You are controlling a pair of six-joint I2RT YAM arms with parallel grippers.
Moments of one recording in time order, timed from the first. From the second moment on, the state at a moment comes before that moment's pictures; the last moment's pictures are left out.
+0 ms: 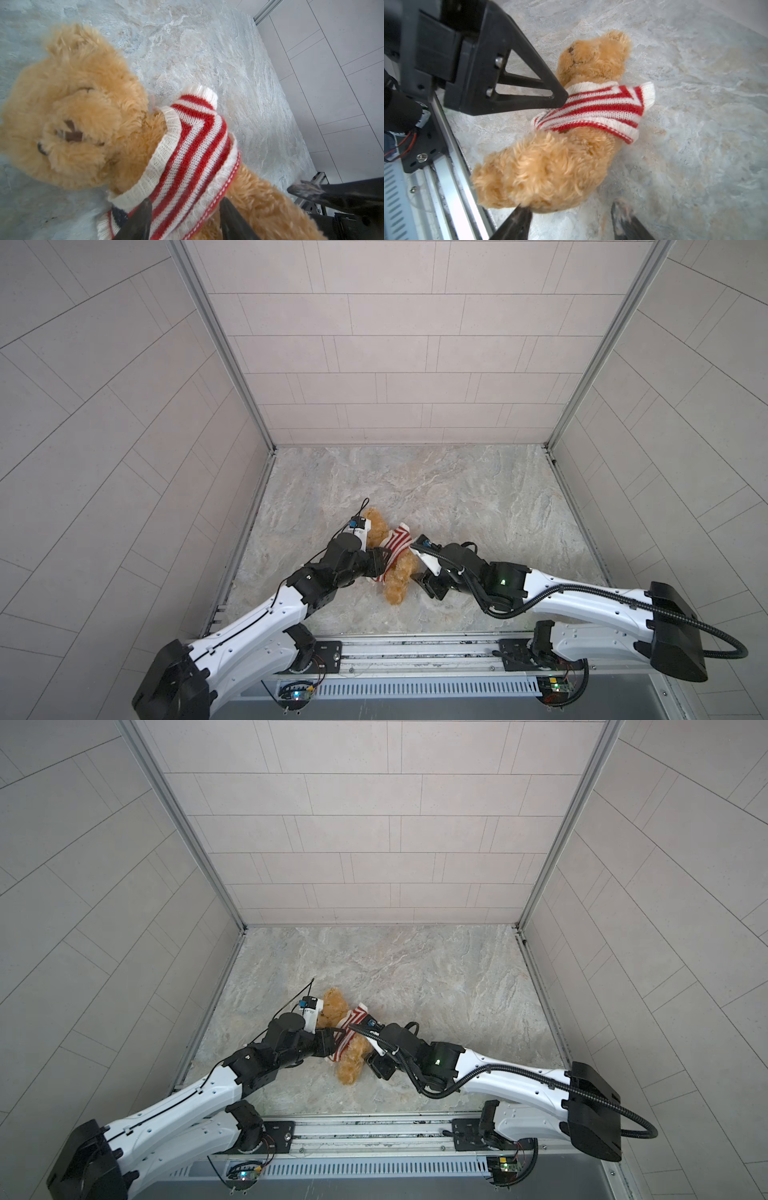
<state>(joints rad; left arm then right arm) -0.68 0.93 0.48 -0.16 0.07 -0.62 1.07 1.18 0.75 -0.25 0.15 0.16</state>
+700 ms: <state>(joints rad) -0.61 1.42 0.82 -0.23 0.02 -0.40 0.71 1.17 0.71 -0.21 -0.04 0.10</state>
